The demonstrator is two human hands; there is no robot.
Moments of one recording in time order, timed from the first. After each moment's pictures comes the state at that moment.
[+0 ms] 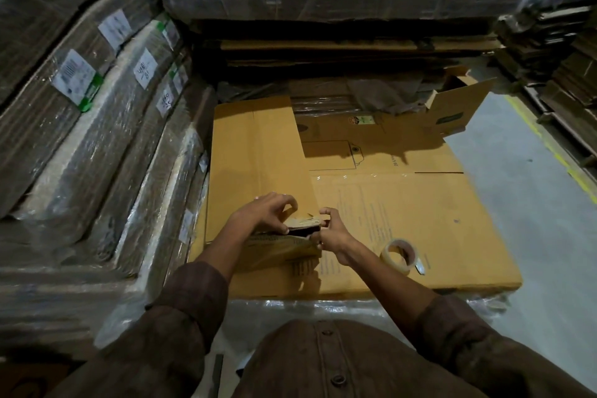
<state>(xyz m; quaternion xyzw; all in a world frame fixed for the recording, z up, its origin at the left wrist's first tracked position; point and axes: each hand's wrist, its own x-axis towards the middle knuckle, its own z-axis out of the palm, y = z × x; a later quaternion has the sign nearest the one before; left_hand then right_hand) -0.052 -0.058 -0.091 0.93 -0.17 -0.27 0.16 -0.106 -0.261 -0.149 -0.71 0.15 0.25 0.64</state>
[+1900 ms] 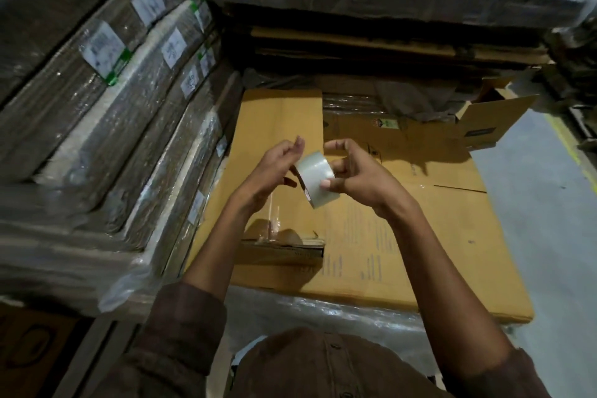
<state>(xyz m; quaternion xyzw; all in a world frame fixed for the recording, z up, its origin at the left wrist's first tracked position) -0.084 -0.084 0.015 0.76 0.02 -0.08 0.65 -0.091 -0.282 0.055 -0.79 -0.08 0.22 0.57</state>
